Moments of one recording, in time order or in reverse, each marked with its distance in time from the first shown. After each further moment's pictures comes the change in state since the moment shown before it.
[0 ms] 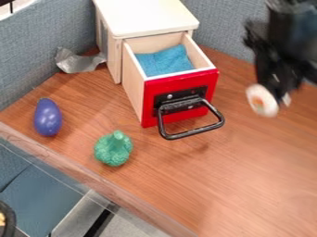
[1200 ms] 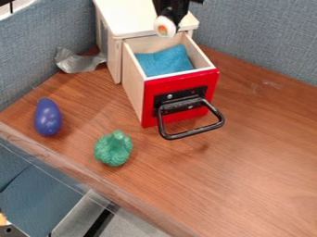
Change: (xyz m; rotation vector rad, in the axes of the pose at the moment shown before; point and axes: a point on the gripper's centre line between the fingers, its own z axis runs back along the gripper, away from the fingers) arm -0.009 0.185 0.006 0.192 0.028 0.371
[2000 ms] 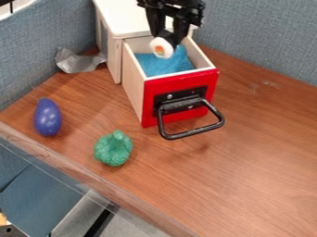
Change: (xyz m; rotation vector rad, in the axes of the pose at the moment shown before) arm -0.018 -0.010 -0.016 0.027 0.069 -0.015
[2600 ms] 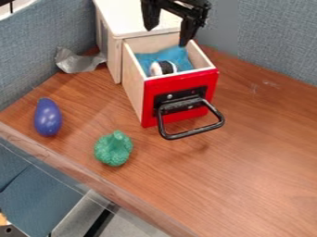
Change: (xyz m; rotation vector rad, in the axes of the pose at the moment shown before) arm -0.009 -0.004 0.019 0.106 0.052 -0.025
